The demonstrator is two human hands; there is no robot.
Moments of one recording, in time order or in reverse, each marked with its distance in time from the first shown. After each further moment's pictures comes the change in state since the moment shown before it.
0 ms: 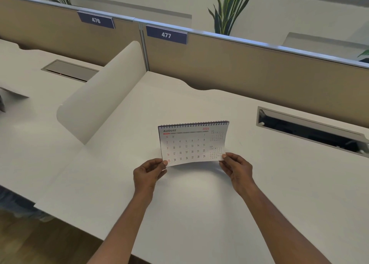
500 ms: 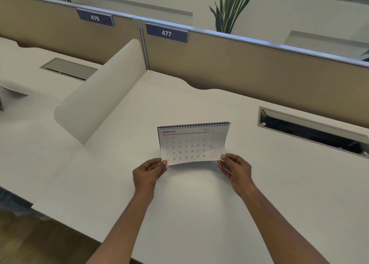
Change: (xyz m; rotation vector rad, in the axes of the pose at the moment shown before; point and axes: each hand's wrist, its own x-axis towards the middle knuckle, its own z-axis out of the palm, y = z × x) left_hand 0.012 -0.003 0.007 -0.045 0.073 -0.055; right_hand 0.007 0.002 0.002 -0.058 0.004 0.031
